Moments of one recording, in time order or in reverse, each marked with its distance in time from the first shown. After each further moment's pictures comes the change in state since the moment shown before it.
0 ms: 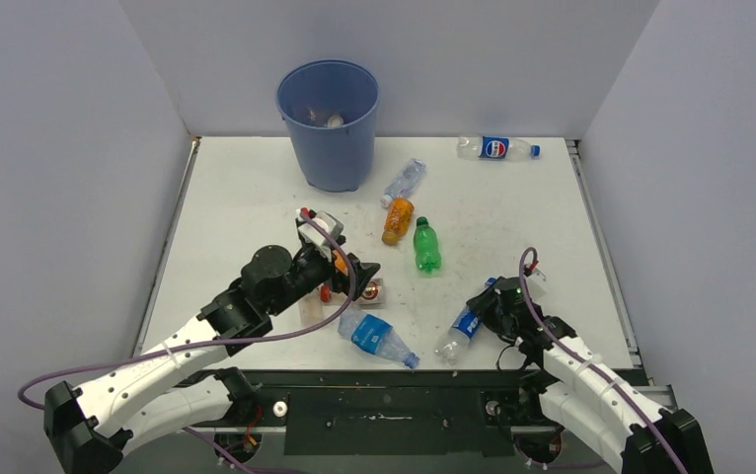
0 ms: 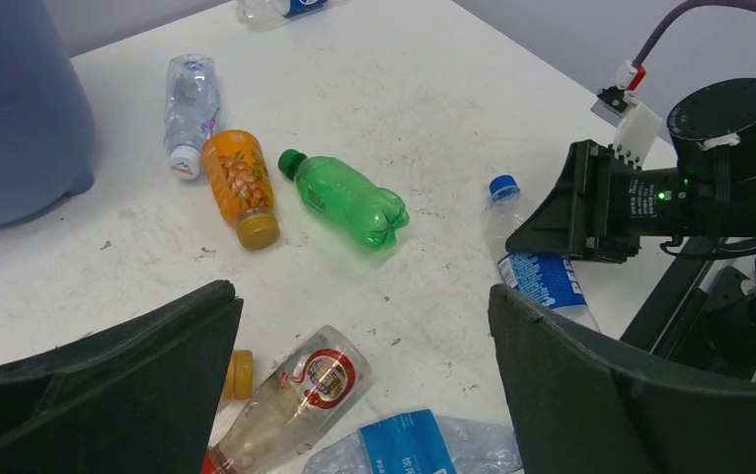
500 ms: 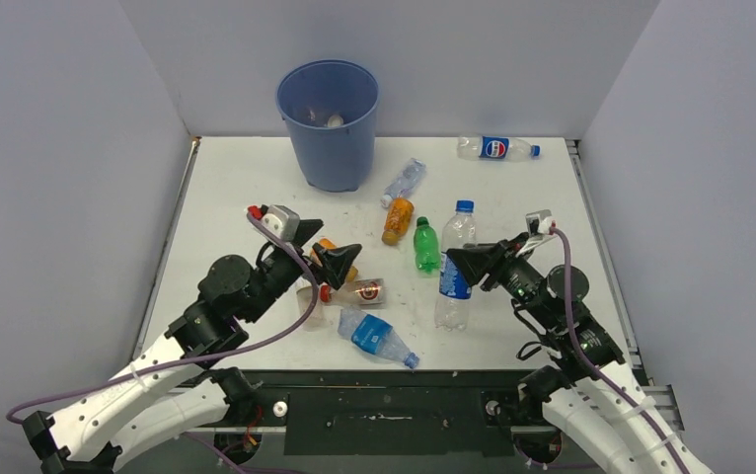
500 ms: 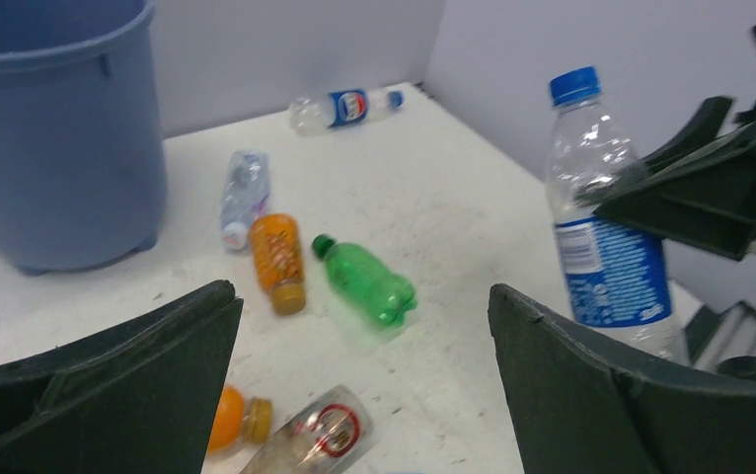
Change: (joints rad) left arm -0.005 -0.164 0.004 0.003 -0.172 -0.019; right arm 0.074 -0.278 0.303 0.187 -0.302 -0.475
